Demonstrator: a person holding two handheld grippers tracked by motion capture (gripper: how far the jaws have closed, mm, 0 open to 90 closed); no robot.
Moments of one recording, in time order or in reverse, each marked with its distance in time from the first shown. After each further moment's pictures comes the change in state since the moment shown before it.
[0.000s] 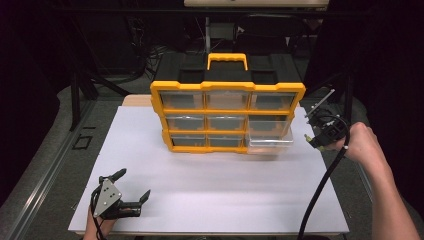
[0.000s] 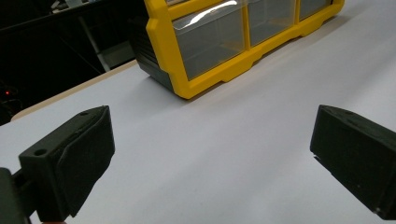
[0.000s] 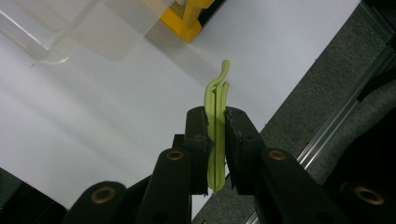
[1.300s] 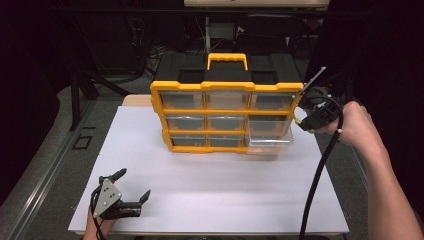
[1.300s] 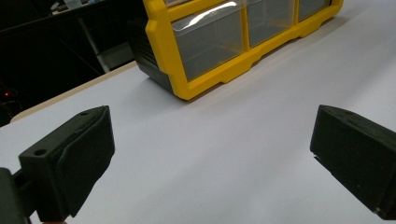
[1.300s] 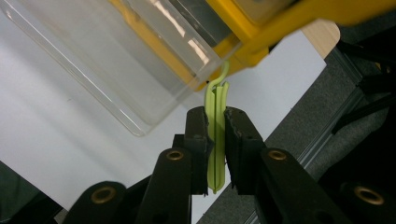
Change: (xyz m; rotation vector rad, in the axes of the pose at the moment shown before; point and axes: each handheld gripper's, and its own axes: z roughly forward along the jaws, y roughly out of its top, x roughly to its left) left arm 0.000 0.000 0.000 -0.009 -0.004 -0.001; right arm 0.023 0.044 -0.052 -0.088 -0.038 -0.090
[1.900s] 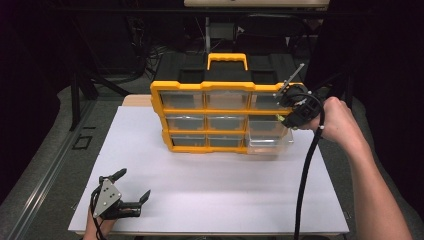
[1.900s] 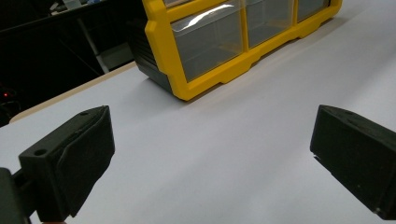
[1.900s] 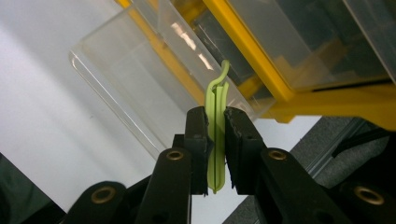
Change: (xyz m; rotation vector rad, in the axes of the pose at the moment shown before) left arm 0.000 0.000 0.000 -0.001 -0.002 0.003; right arm 0.025 0.032 -0.001 -0.035 0.028 -0.082
